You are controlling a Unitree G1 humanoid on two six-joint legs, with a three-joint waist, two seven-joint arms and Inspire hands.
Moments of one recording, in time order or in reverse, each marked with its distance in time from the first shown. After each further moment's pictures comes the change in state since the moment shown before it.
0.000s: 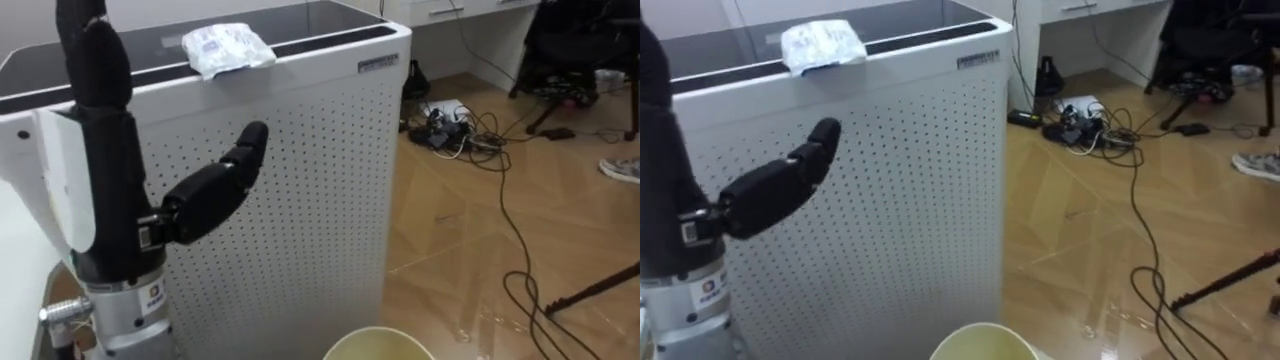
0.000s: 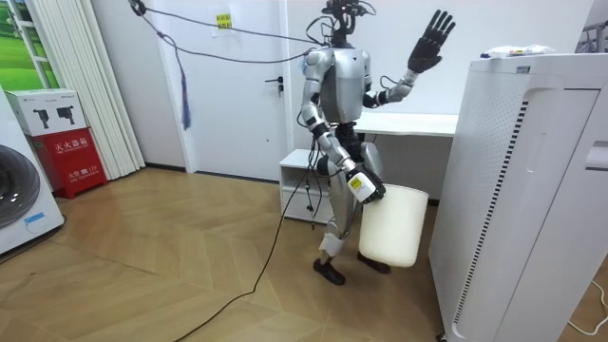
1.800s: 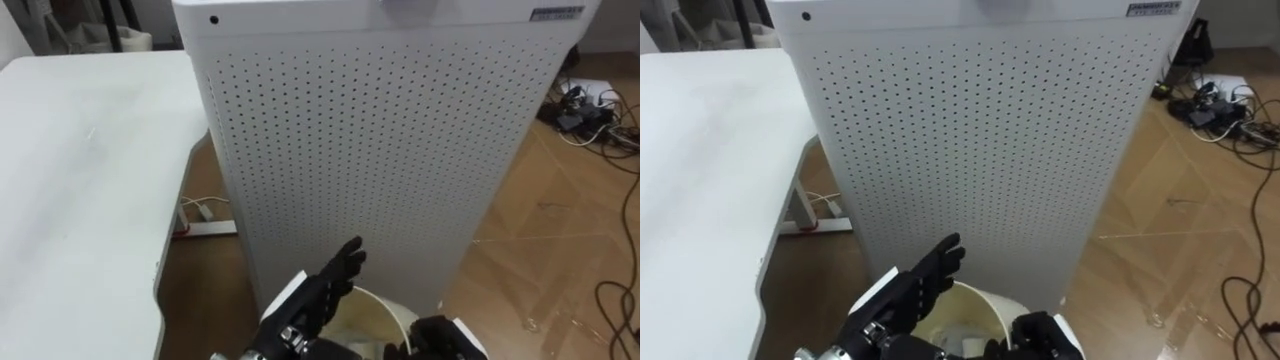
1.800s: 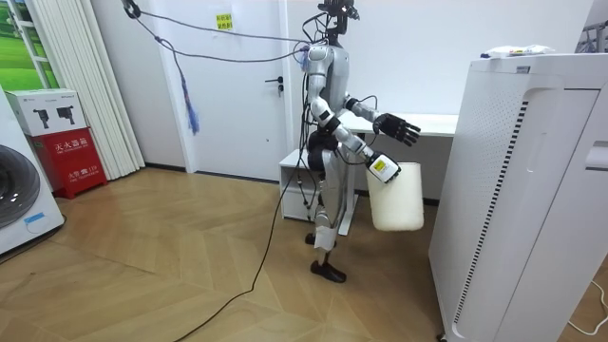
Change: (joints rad) left arm 0.070 -0.001 -0.402 0.354 -0.956 0.336 -0.946; right arm -0.185 0.037 0.053 -0.061 -0.041 0.059 -0.001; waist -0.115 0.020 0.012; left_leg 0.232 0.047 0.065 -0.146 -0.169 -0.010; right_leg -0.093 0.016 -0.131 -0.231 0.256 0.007
